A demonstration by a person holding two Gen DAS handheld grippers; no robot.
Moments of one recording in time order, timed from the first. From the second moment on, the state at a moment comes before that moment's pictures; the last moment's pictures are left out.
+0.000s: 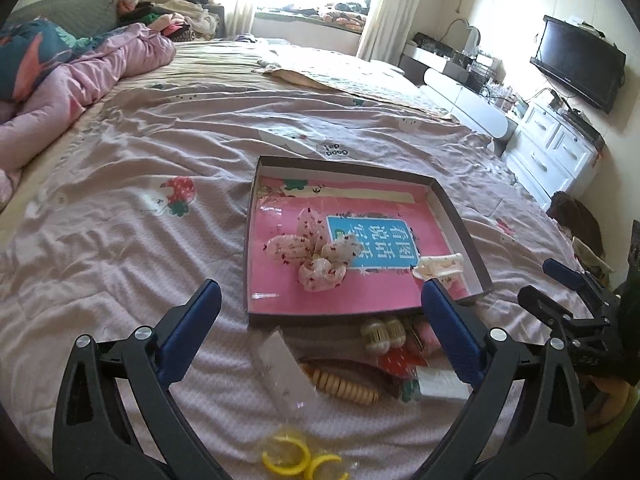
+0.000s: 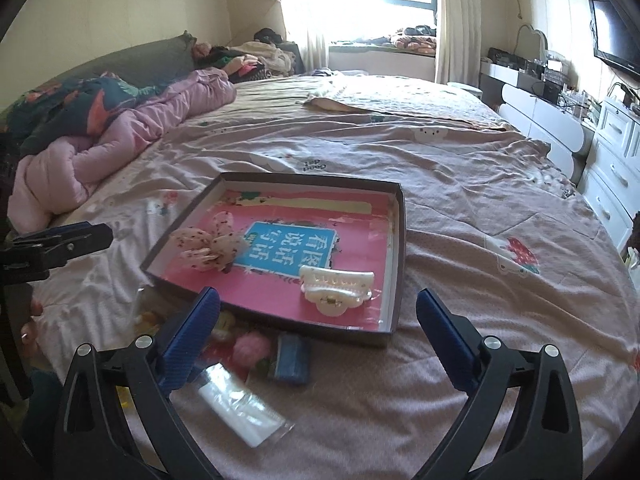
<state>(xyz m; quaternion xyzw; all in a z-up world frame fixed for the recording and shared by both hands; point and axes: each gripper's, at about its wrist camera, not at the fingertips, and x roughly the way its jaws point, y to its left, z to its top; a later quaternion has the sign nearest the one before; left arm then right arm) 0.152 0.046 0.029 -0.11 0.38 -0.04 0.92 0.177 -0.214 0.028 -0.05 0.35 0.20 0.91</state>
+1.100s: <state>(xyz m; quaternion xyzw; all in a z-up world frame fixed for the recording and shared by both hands) 0.080 0.049 -0.011 -0.09 0.42 -0.02 0.90 0.103 -0.200 0.002 -0.09 0.38 0.24 0.89</state>
